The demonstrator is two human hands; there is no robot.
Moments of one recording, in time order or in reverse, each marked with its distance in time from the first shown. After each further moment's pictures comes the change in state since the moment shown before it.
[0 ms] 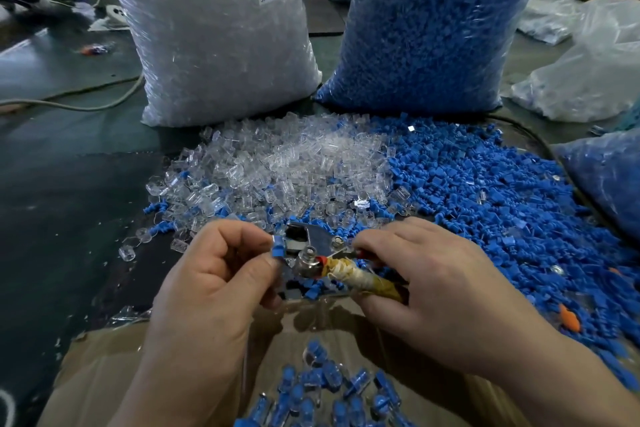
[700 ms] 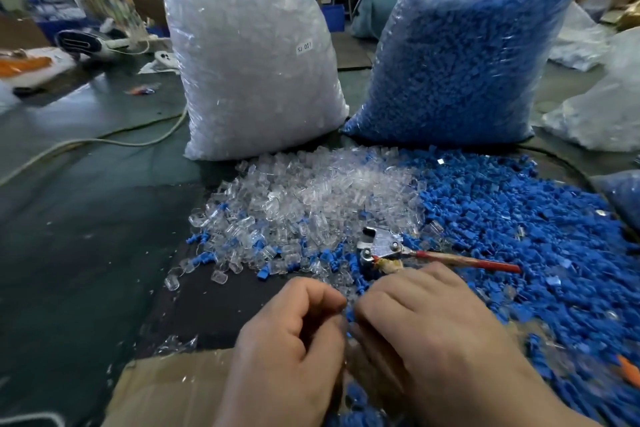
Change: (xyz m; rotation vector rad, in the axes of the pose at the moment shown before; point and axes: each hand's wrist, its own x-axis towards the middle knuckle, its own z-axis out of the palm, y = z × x) left_hand -0.015 0.006 0.015 0.434 -0.075 0.103; right_hand 0.011 -0.022 0.020 -0.123 0.319 -0.317
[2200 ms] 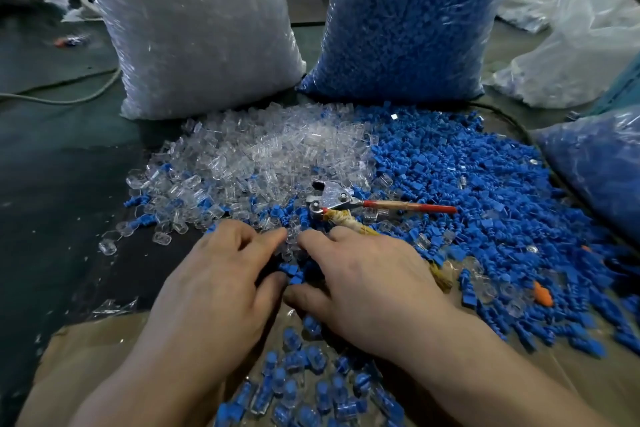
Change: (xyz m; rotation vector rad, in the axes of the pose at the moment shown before) left_hand 0.025 -0.019 -0.013 0.687 -0.226 0.198; right_hand 0.006 -0.006 0.011 0.091 -0.354 0.305
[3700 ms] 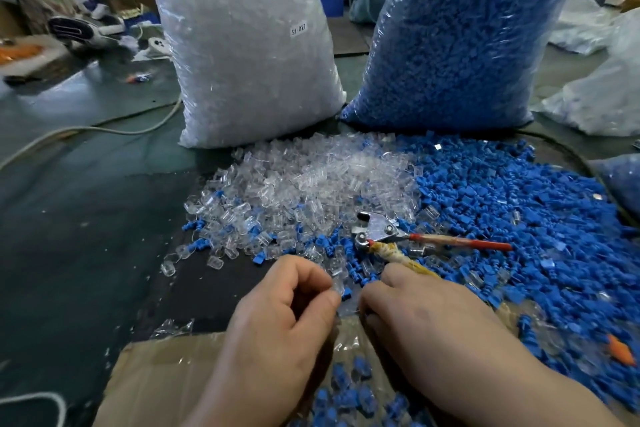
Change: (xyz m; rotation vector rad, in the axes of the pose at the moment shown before) left_hand -0.013 0.014 0.008 -0.748 0.173 -0.189; right_hand -0.004 0.006 -0.012 0.028 -0.179 -0.027
